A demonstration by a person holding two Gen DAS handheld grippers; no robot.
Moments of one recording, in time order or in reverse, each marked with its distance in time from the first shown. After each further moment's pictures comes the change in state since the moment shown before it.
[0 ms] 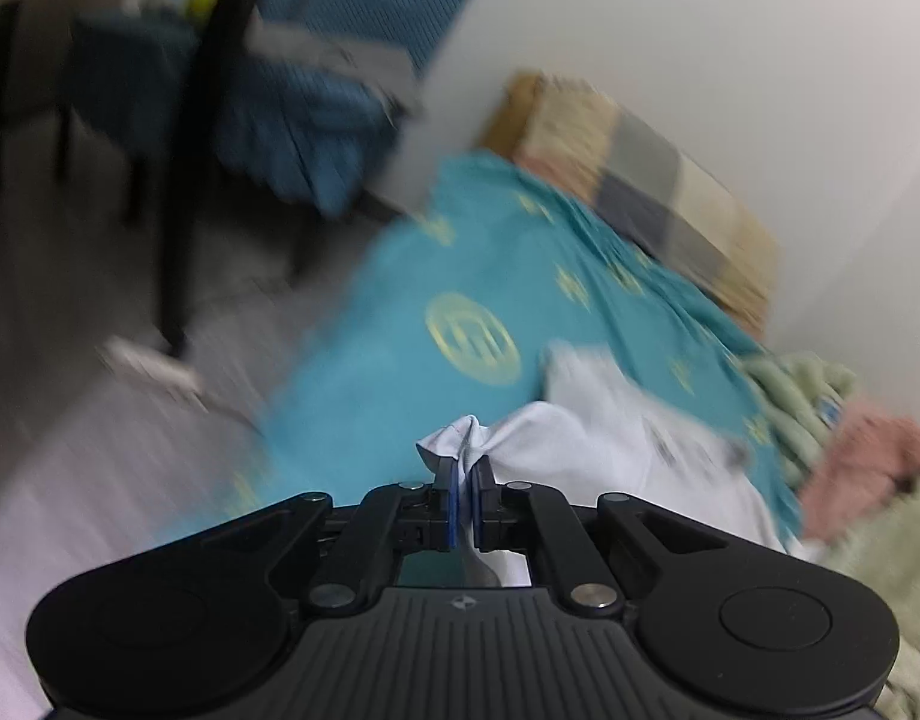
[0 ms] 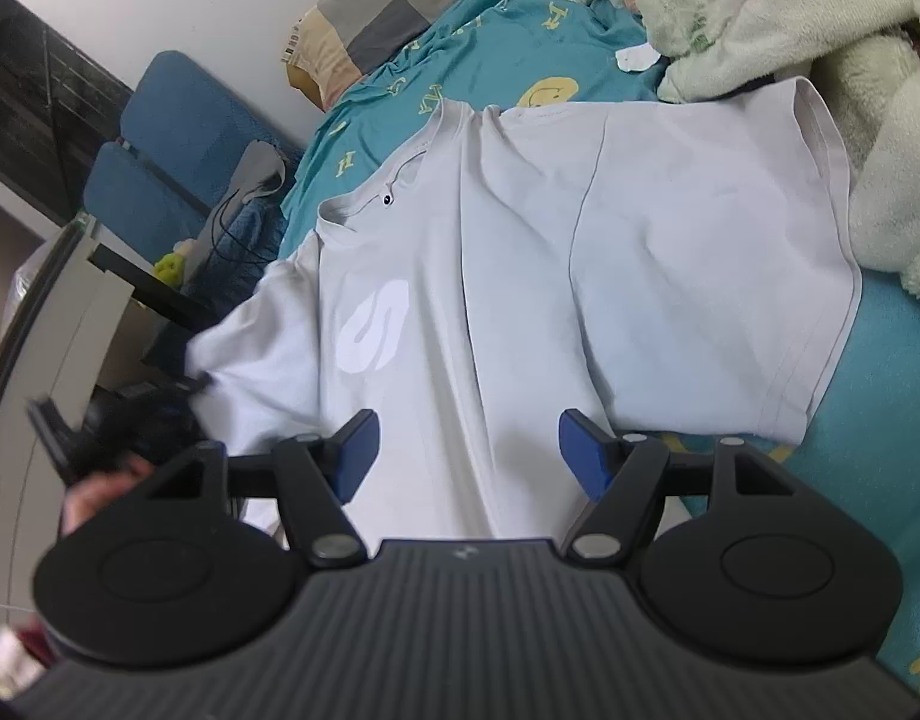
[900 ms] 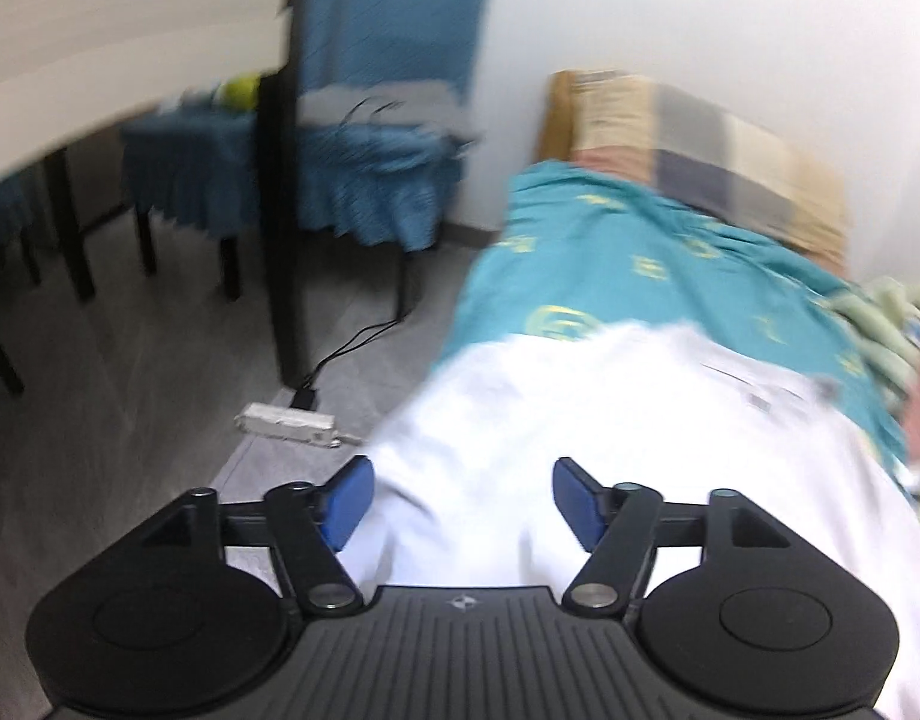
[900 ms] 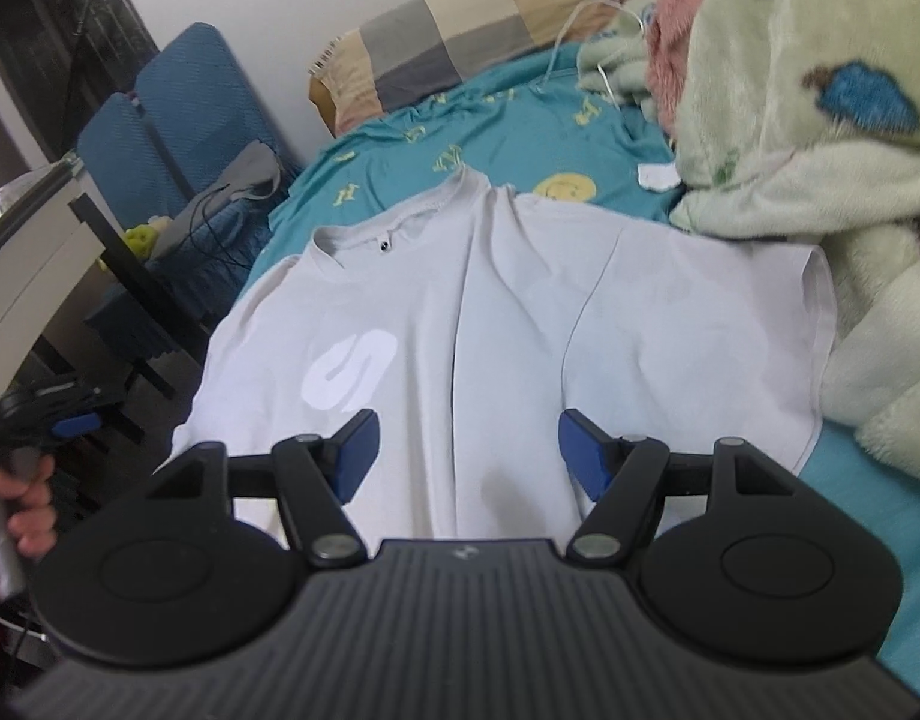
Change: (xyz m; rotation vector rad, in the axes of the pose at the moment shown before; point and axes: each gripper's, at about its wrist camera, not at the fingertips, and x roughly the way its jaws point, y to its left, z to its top) left arm -0.092 -0.023 -0.058 0.217 0.008 0.151; right arm -0.016 0.031 0.005 -0.256 -0.142 -0.117
